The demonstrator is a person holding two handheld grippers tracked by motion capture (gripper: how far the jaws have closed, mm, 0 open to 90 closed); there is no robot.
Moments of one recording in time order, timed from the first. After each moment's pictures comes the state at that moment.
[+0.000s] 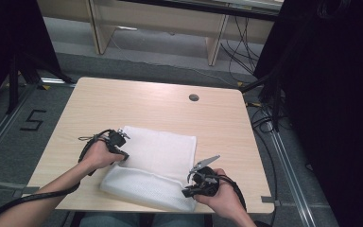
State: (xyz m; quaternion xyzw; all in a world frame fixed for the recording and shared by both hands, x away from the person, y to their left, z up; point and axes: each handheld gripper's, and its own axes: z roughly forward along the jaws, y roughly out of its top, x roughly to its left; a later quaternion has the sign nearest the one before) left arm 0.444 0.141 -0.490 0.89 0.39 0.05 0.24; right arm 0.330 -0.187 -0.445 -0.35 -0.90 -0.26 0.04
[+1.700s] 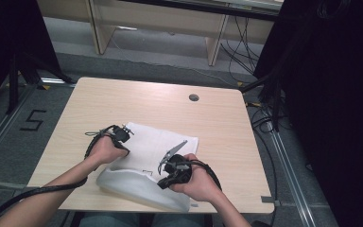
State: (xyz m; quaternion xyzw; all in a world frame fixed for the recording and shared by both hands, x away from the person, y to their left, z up) left arm 0.460 0.127 -0.487 0.88 0.42 0.08 0.20; right arm 0.353 -0.112 -0.421 -0.24 -0.93 -0.25 0.06
